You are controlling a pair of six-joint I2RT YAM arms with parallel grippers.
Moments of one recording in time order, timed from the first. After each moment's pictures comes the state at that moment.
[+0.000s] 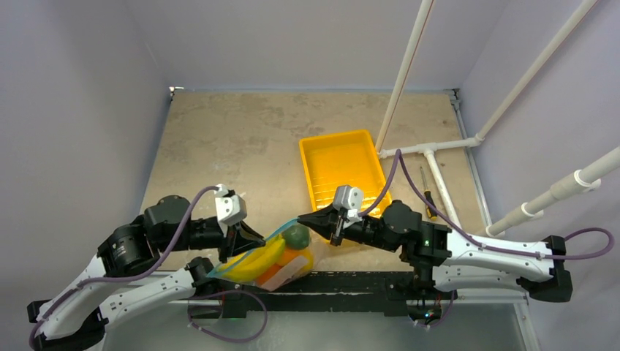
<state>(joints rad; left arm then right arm) -1.00 0.50 1.00 -0.83 0.33 -0.13 1.35 0.84 0.78 0.12 0.09 -0.02</state>
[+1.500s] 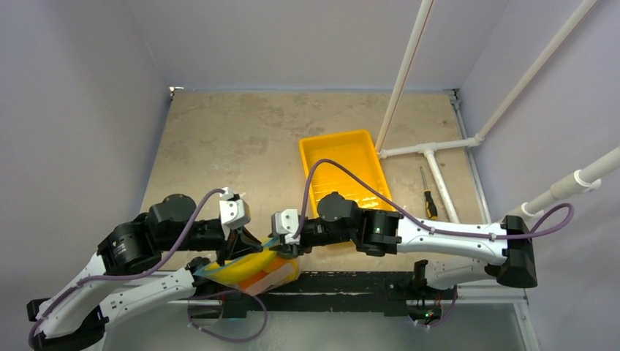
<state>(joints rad) -1.00 0.54 1.03 -0.93 0.36 -0.09 1.34 1.22 1.00 -0.06 -0.25 -0.28</state>
